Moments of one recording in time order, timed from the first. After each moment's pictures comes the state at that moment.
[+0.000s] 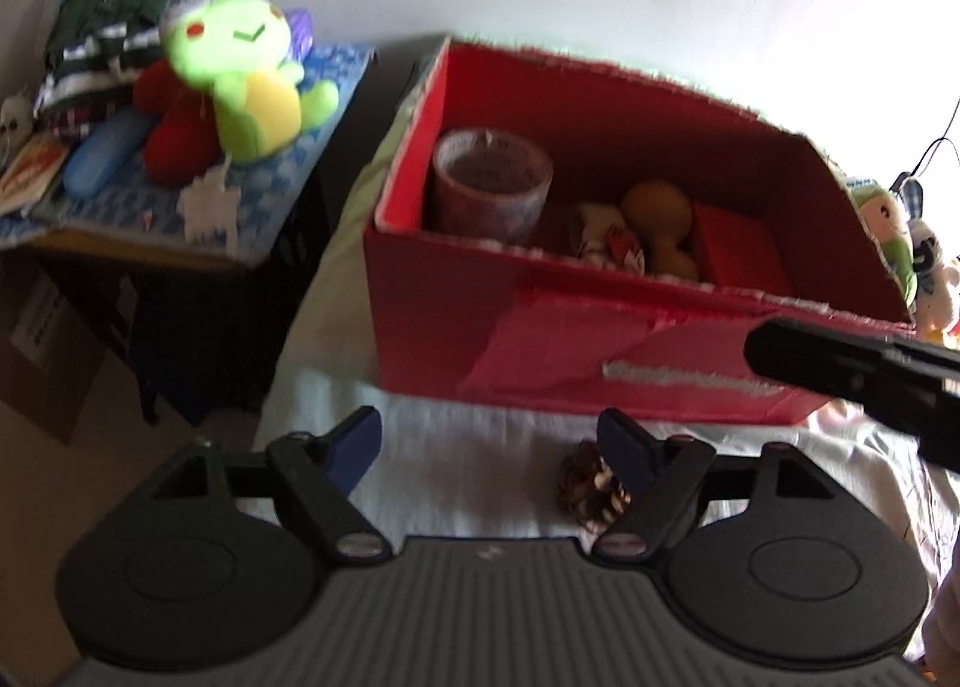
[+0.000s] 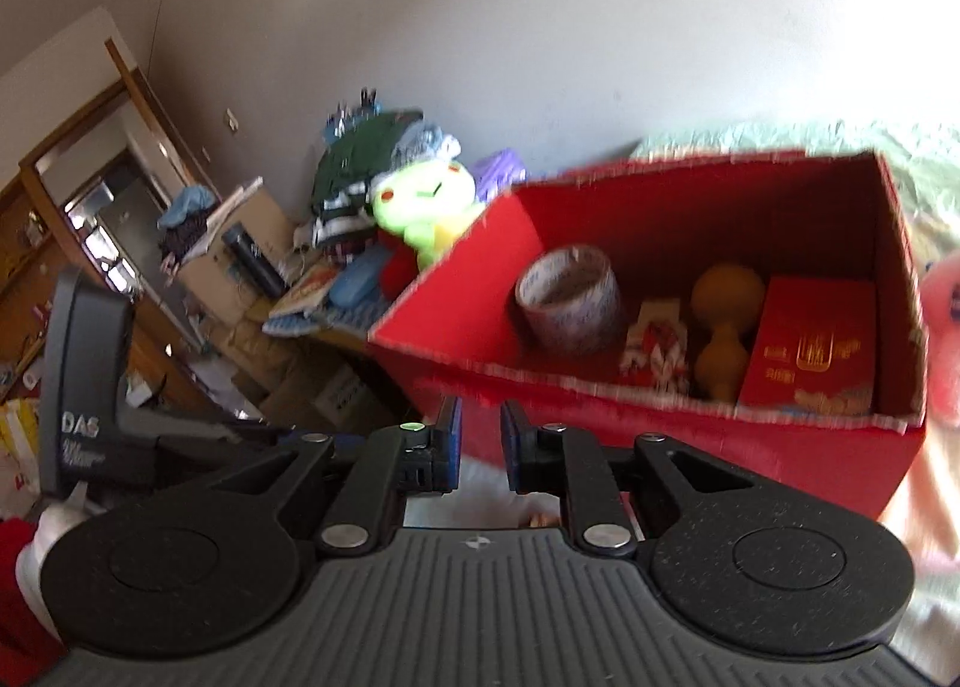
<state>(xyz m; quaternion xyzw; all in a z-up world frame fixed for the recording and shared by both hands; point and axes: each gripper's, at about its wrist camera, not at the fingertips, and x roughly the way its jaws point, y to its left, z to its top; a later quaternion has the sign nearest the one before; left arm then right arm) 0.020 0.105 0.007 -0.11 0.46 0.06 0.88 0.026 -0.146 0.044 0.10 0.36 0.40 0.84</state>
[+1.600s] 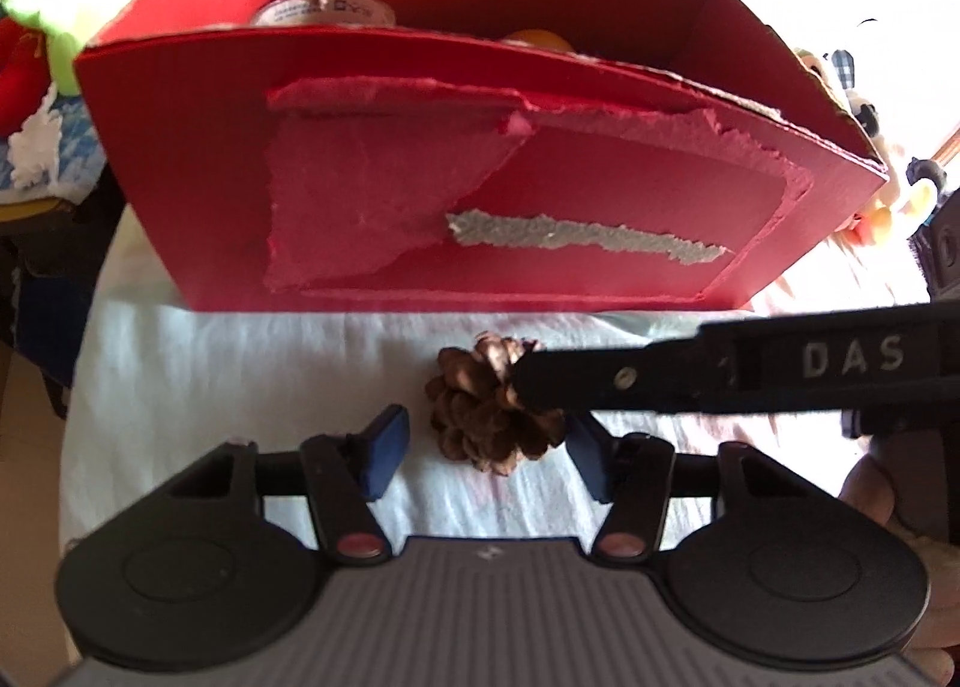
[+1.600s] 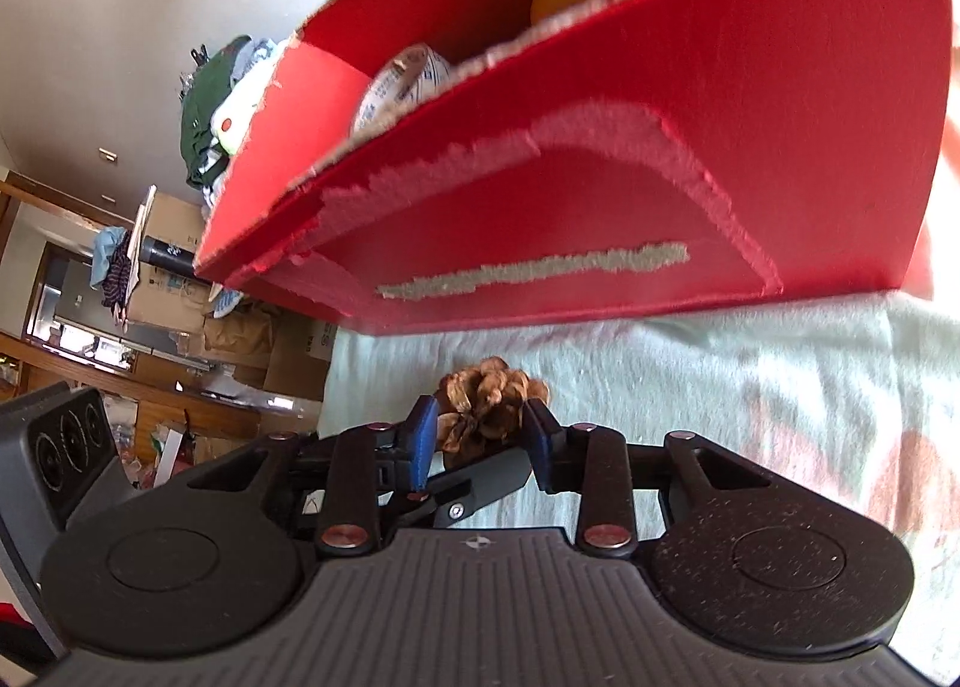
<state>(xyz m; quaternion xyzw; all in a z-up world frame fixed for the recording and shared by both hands) 0.038 0.064 -0.055 -0.11 0.51 -0.06 0.85 0.050 -0.162 -0.041 0.24 0.55 0.31 0.74</state>
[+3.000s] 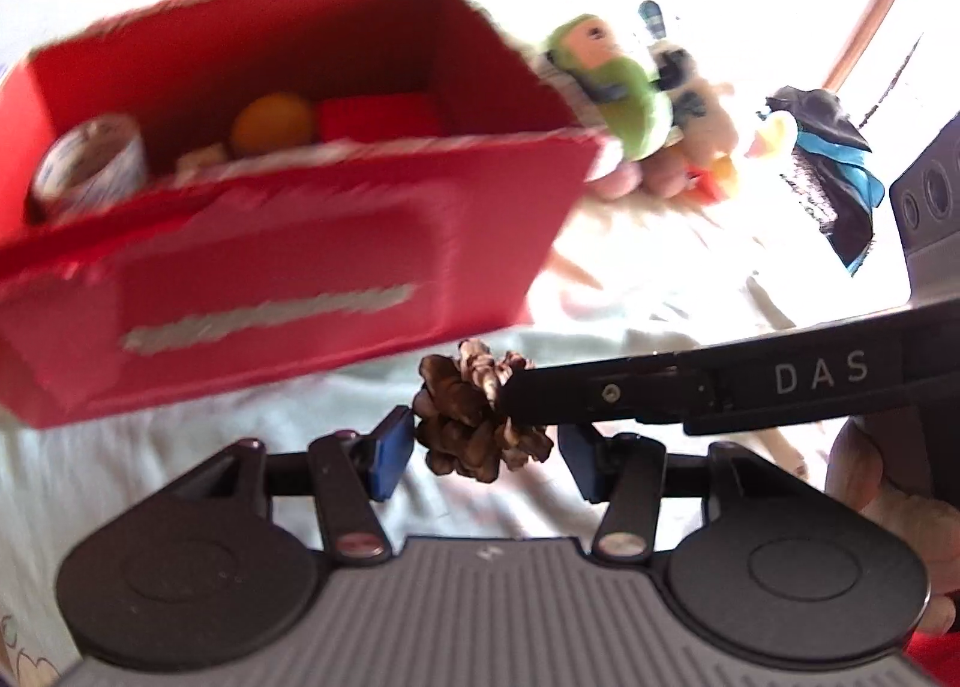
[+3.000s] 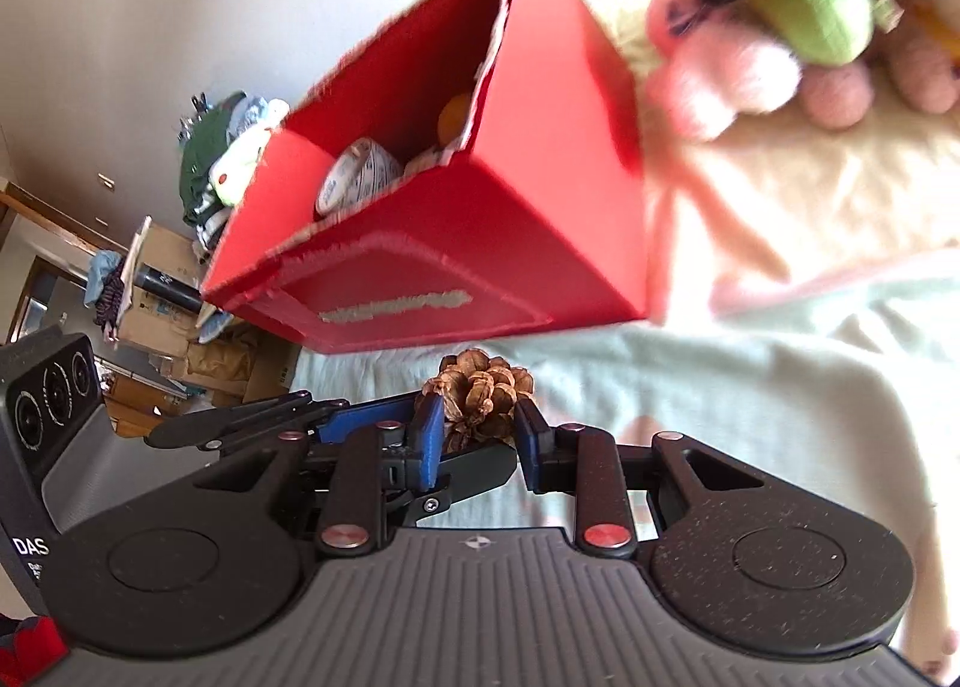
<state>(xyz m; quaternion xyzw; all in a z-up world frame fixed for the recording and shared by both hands) 0.049 -0.056 -0.010 -0.04 0.47 -0.17 0.87 0.031 -0.268 -0.002 0.23 0.50 0.29 0.78</state>
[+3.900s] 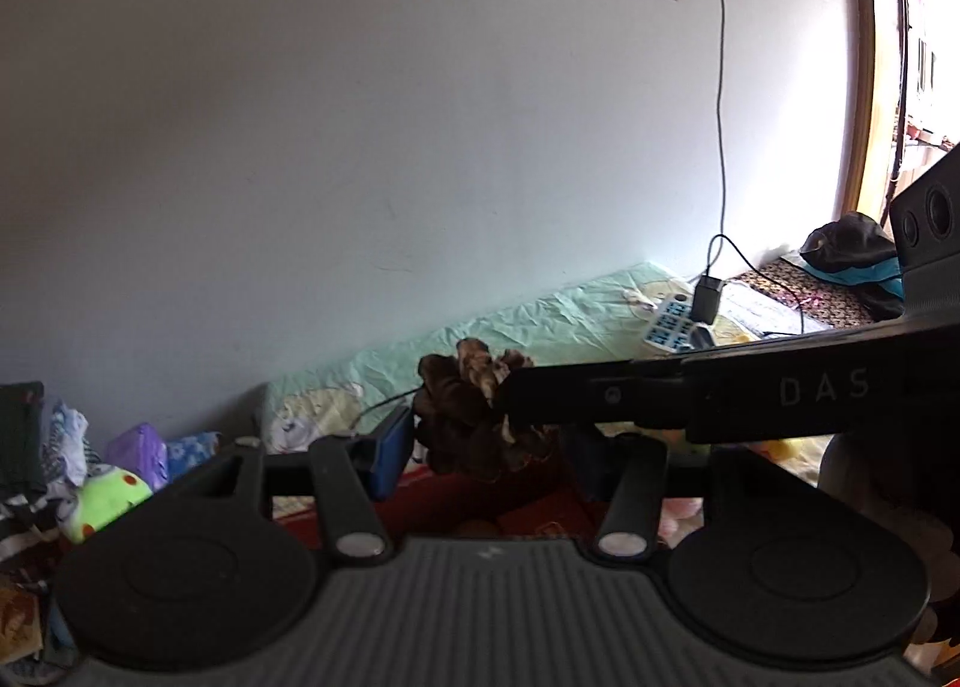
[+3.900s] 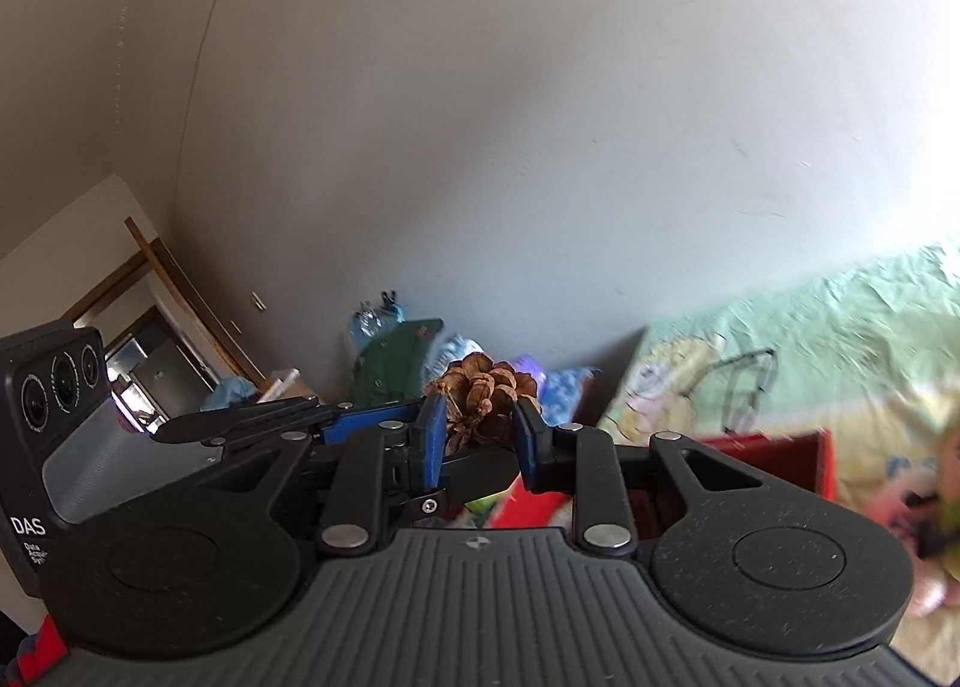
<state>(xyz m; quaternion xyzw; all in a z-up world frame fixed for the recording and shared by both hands) 0.091 0.019 0.212 0.09 0.27 -0.11 0.95 0.095 -0.185 0.181 0.23 0.24 0.40 0.85</state>
